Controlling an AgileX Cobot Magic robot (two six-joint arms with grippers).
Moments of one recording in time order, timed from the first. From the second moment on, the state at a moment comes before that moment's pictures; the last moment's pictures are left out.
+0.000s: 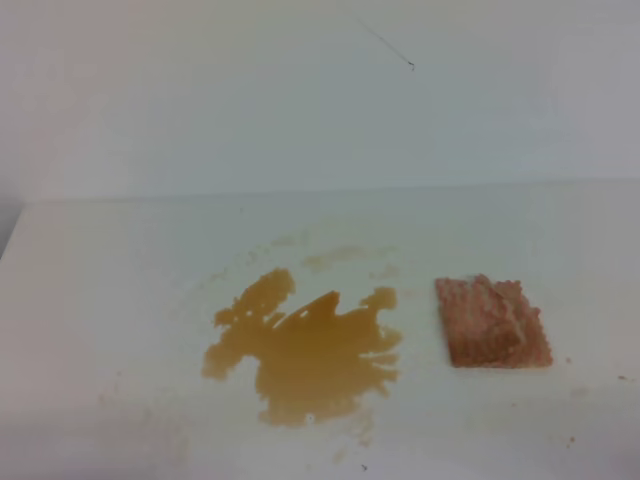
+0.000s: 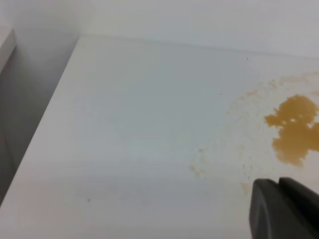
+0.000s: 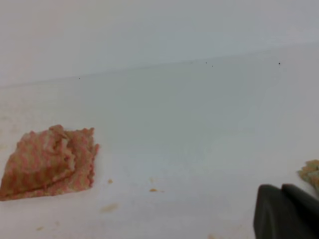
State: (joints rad) left arm 0.00 0.00 0.00 -0.14 0.31 -0.07; right arm -0.10 0.00 0.00 0.00 0.33 0.01
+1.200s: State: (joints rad) left arm 0.00 0.00 0.00 -0.14 0.31 -0.07; right arm -0.10 0.00 0.00 0.17 -0.03 -0.01
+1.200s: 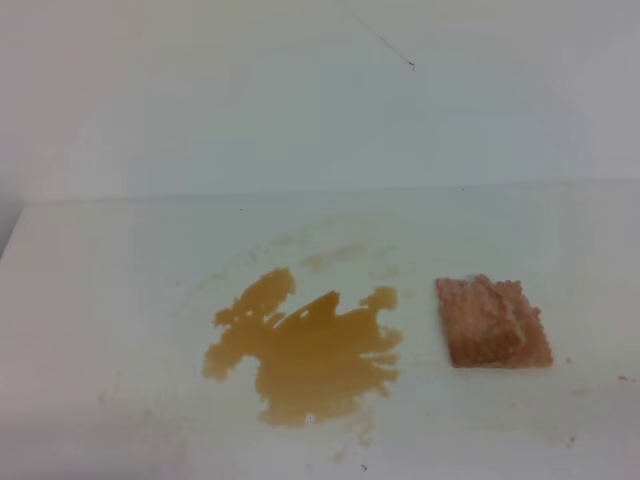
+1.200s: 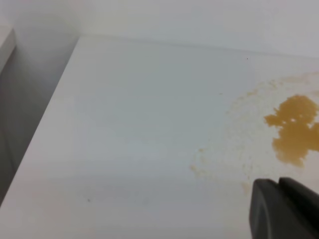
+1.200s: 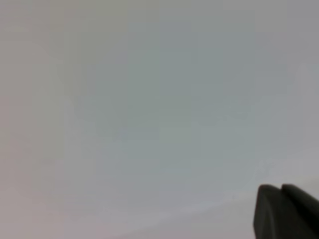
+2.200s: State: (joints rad) left arm 0.00 0.00 0.00 -0.14 0.31 -0.07; right arm -0.10 0.20 -0.33 0.22 0.26 -0.22
